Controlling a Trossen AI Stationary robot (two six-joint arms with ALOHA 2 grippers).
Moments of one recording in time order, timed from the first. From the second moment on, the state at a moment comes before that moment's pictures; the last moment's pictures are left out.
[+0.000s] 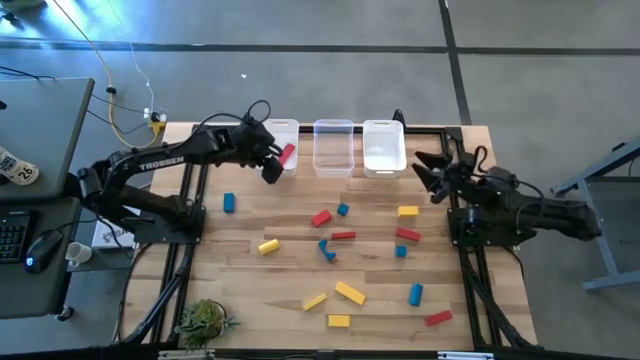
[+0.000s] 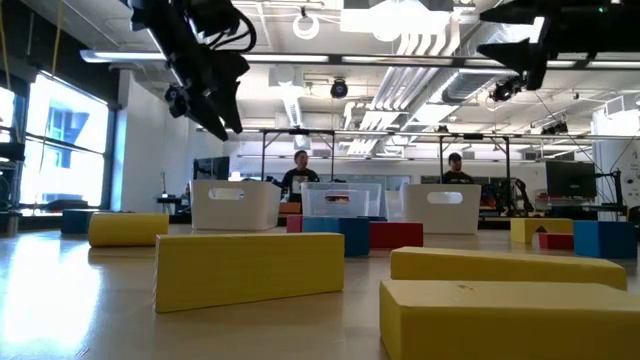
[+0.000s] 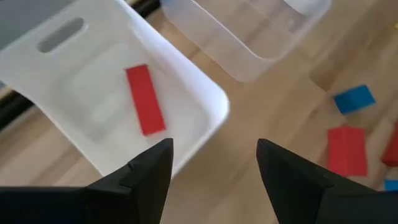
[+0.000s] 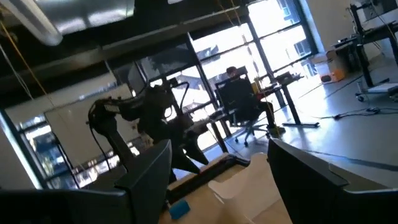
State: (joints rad) left arm 0.58 1.27 0.97 -0.63 -0.09 -0.28; right arm -0.18 0.31 0.26 0.28 0.25 0.34
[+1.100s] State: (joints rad) left arm 0.46 1.27 0.97 -0.70 -0.12 -0.27; right arm -0.06 1.29 0.67 0.02 0.15 0.34
